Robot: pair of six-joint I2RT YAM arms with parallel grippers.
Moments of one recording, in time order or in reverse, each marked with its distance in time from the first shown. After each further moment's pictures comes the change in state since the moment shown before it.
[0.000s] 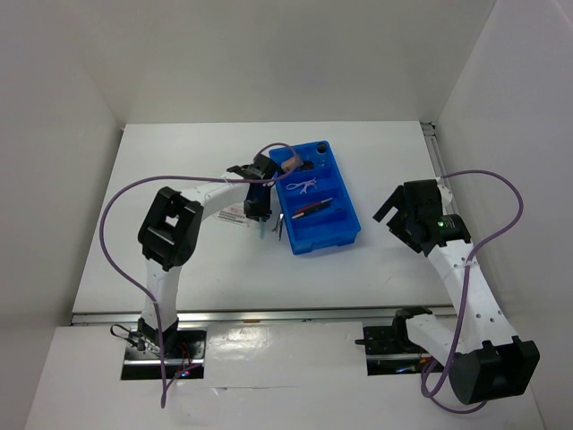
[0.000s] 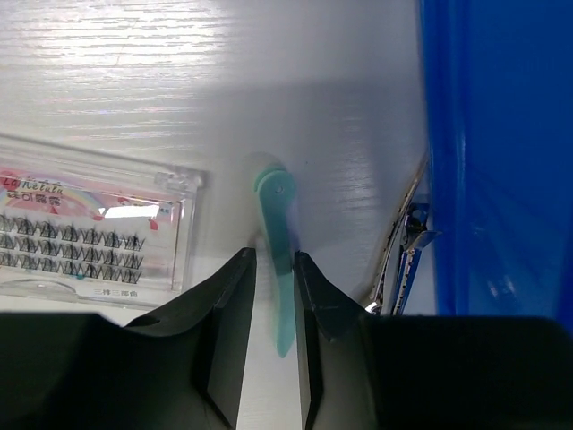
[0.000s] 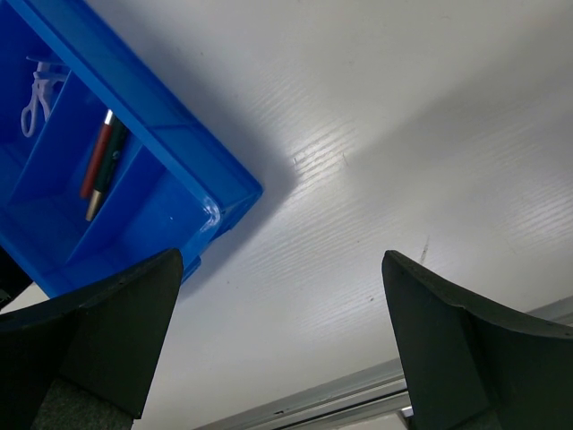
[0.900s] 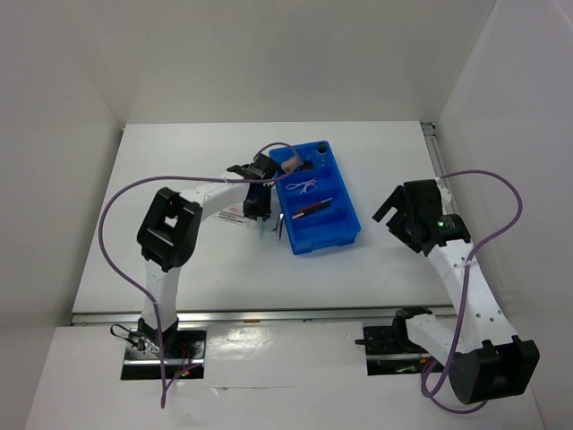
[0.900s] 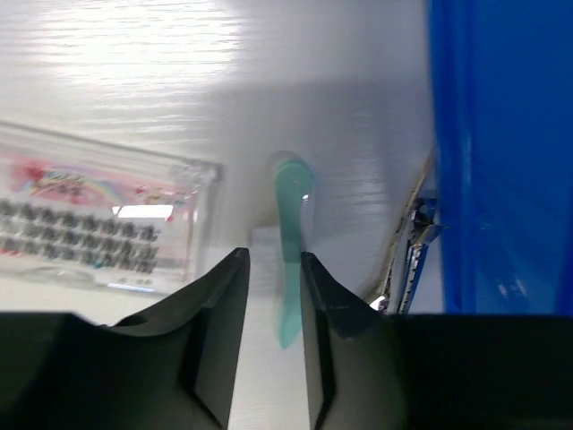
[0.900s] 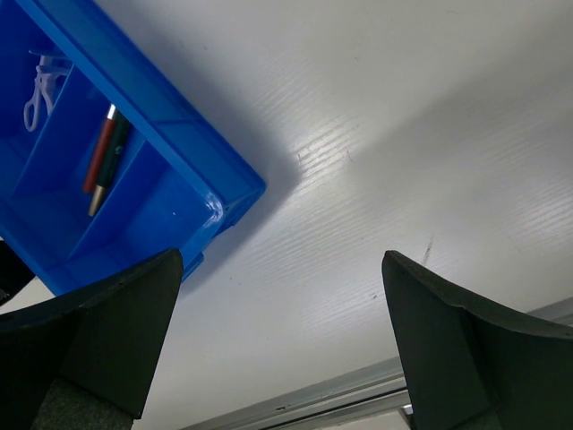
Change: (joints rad) left arm -0.001 -0.009 0.004 -0.008 -0.013 0.013; right arm 0.000 0.002 0.000 0.000 -0.013 0.000
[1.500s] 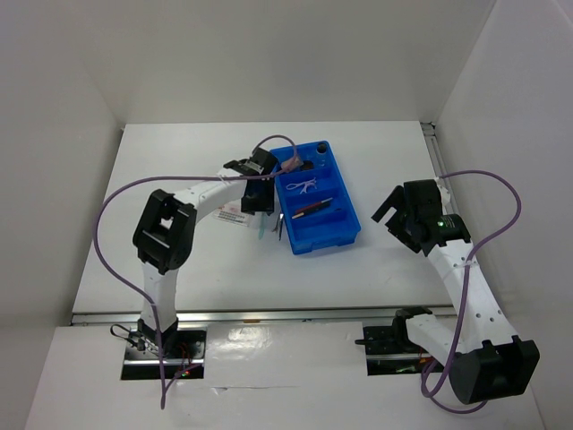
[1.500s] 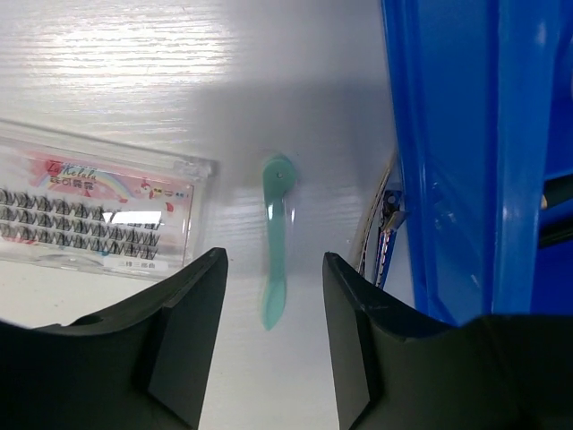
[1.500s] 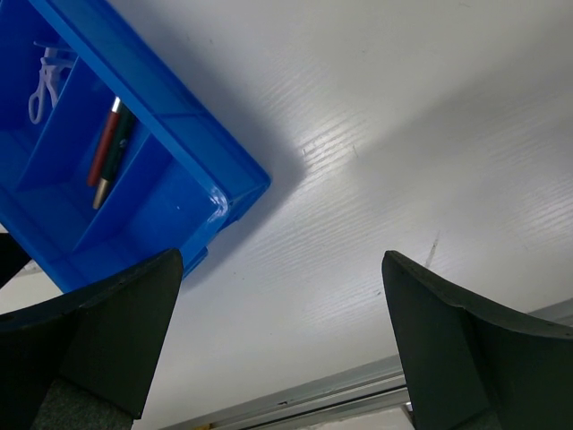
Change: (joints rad) left arm 0.000 -0.045 0.027 -0.029 -0.002 -0.007; right arm 0.000 0.000 0.000 0.000 -0.021 0.000
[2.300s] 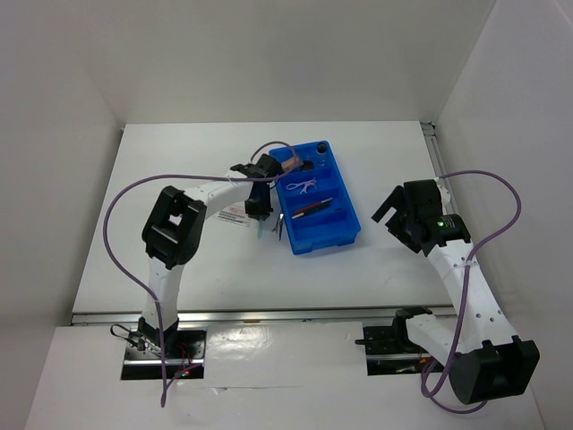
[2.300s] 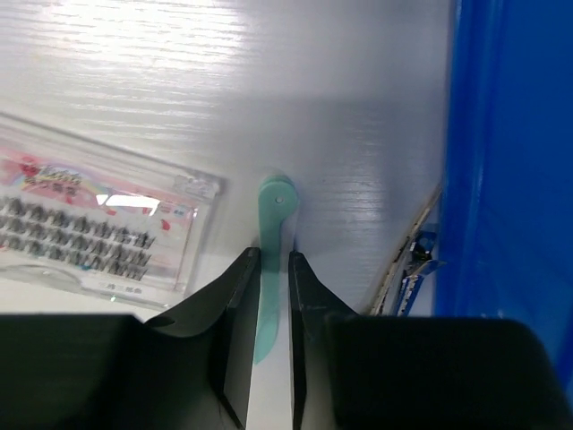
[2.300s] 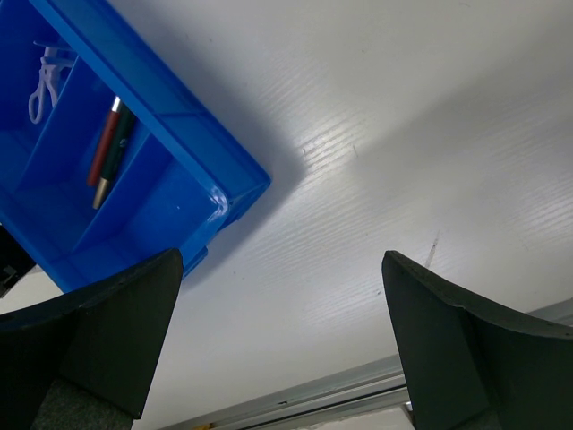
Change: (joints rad) left arm -0.006 0.084 0.016 -0.003 -0.042 -0.100; right arm 0.000 0.000 0.000 -0.001 0.000 0.000
